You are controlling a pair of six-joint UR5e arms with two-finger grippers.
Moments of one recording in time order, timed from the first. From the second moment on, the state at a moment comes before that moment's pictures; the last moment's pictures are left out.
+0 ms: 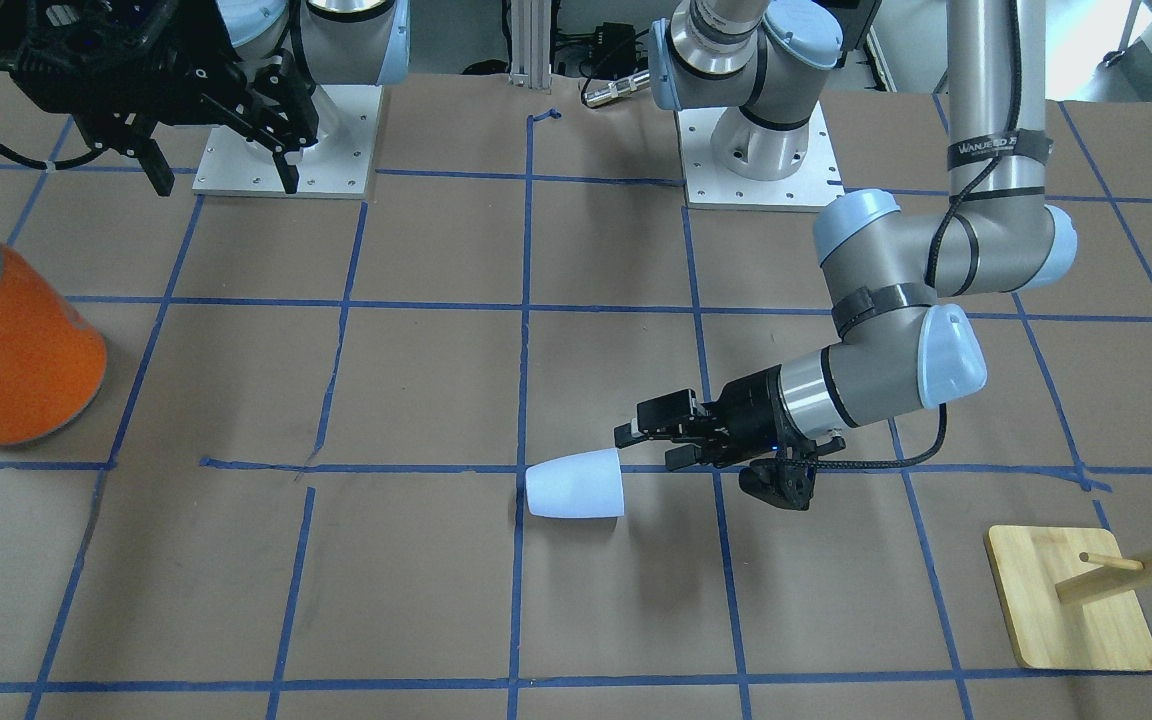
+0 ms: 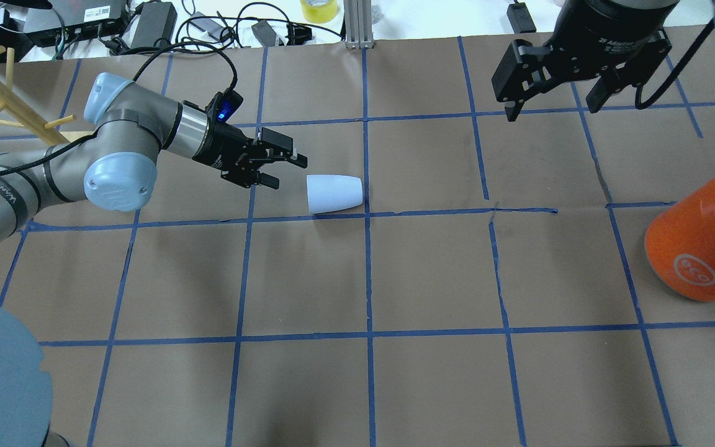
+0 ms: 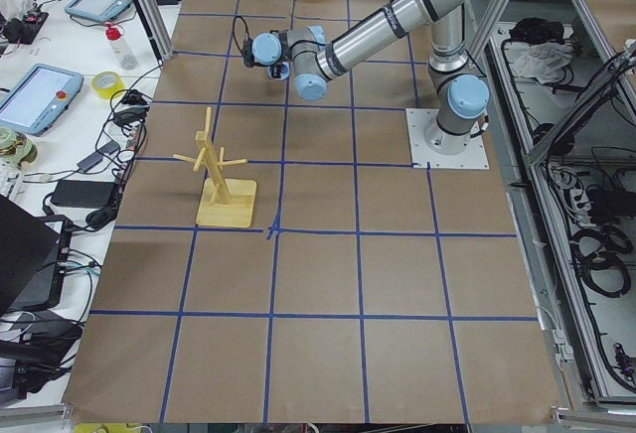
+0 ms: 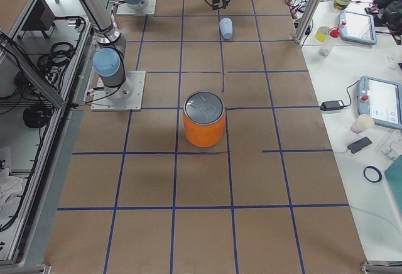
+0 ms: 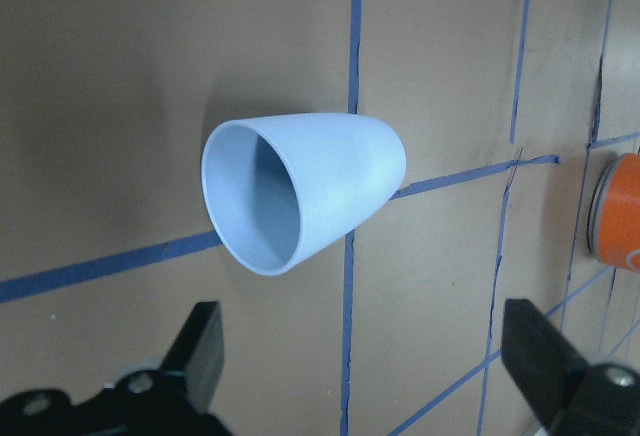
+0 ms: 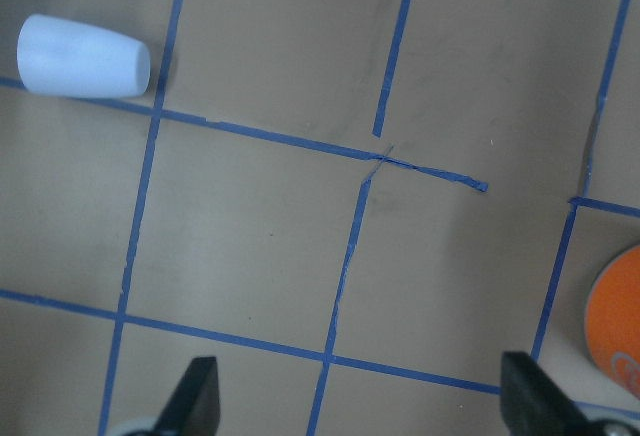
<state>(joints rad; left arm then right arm) -1.44 -1.97 -1.84 -1.05 0.75 0.17 1.62 -1.62 1.47 -1.51 -1.58 0.05</state>
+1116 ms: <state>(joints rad) -1.47 -2.12 -1.87 -0.95 0.59 0.14 1.62 -1.63 1.48 -1.54 -1.58 0.16</state>
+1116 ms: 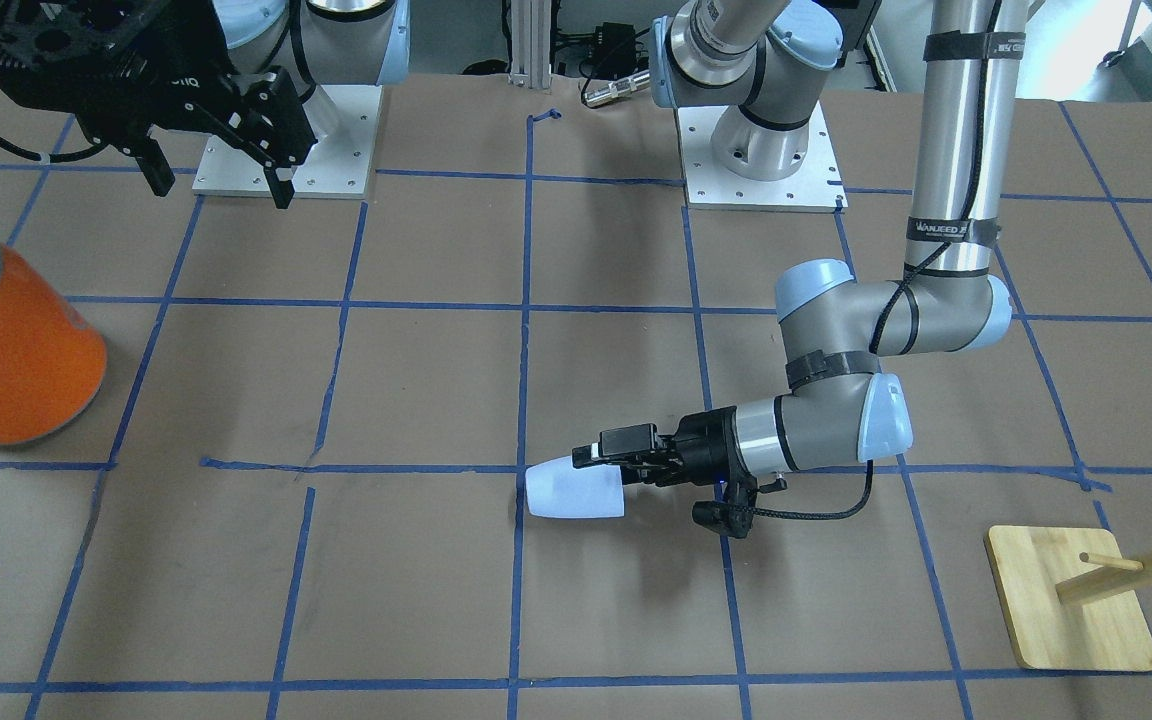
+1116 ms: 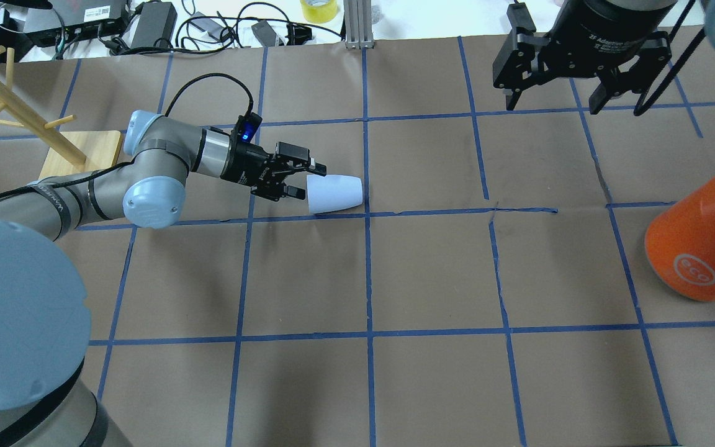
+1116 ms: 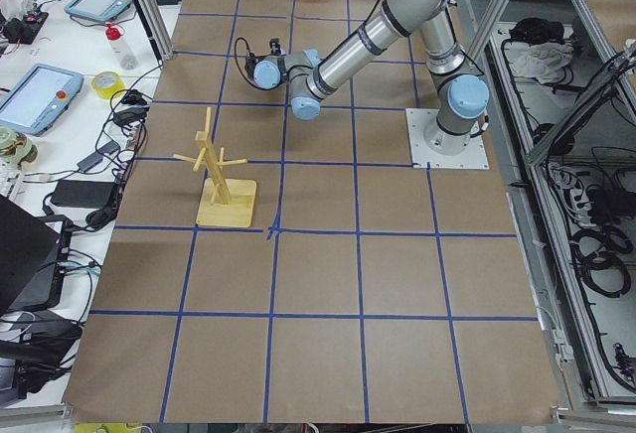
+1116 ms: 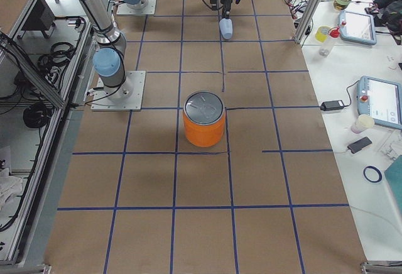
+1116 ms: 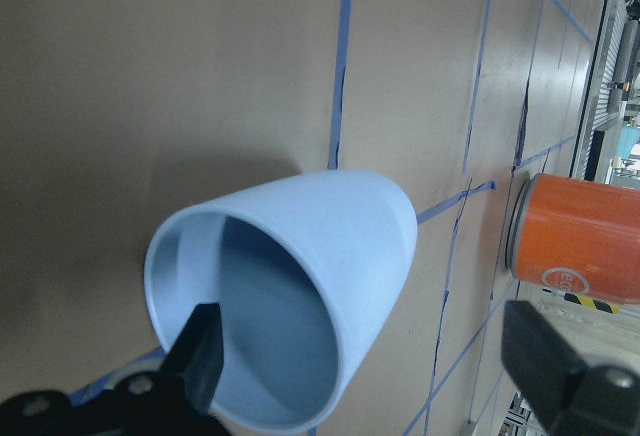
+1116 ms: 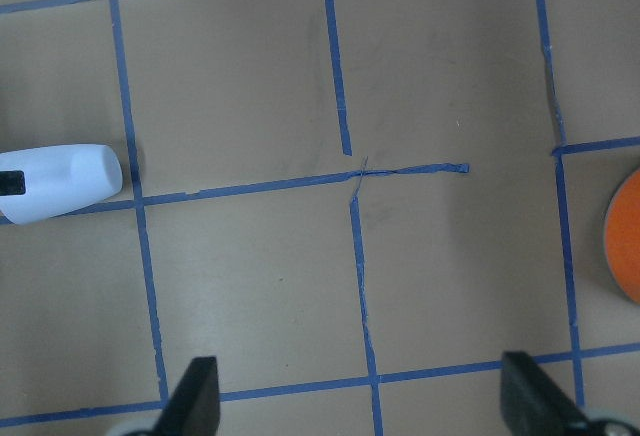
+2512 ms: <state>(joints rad) -1.49 -2.04 -1.76 -0.94 0.60 -0.15 1.62 -1.64 1.49 -1.54 -1.58 0.16</state>
